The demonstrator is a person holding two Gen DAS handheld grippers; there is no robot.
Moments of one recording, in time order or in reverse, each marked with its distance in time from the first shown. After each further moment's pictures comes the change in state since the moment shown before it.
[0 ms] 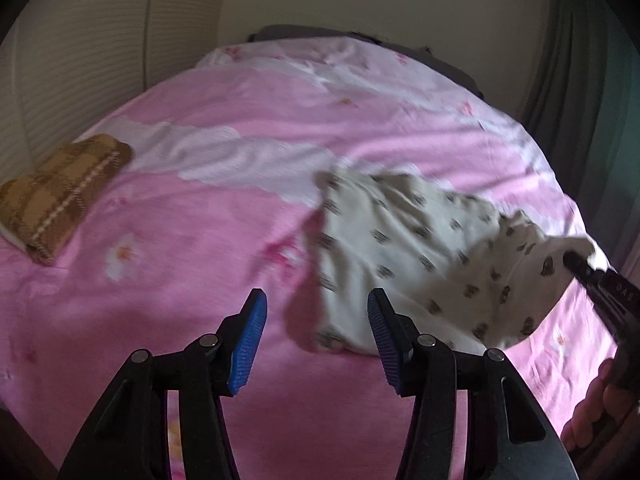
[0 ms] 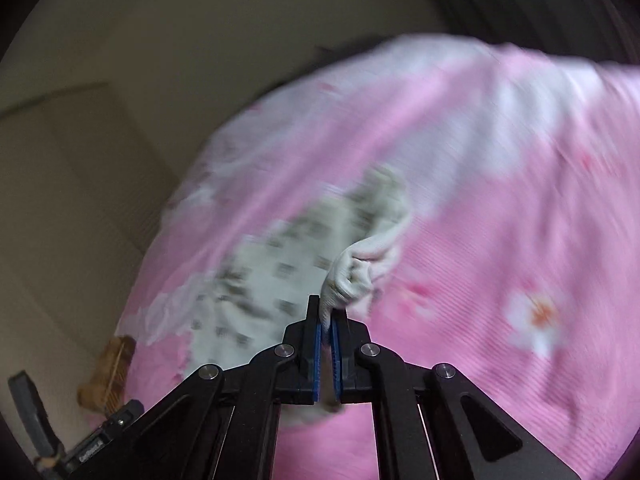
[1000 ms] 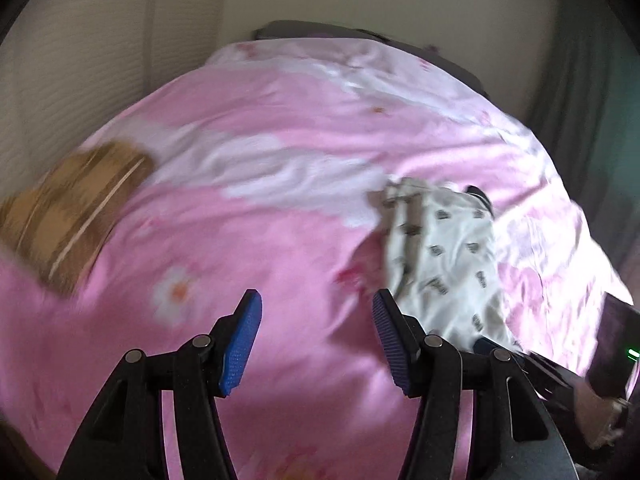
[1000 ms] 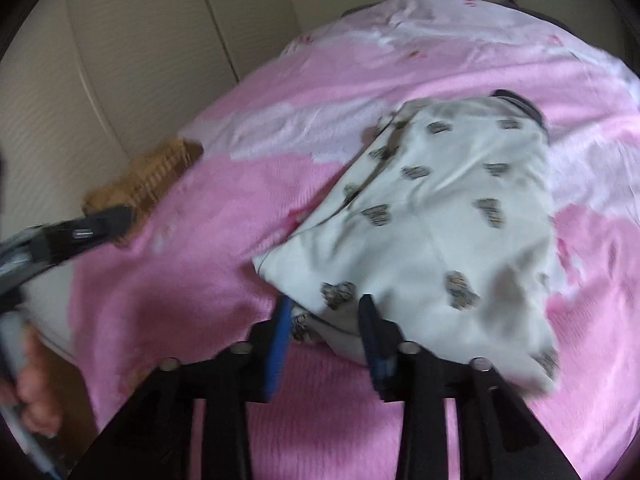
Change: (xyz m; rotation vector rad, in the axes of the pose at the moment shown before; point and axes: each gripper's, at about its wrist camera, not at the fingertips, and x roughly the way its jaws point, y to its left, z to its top) left arm 0.021 0.056 0.038 0.067 0.039 -0.040; right arm 0.078 0.140 -0.110 -0.368 0.367 0.234
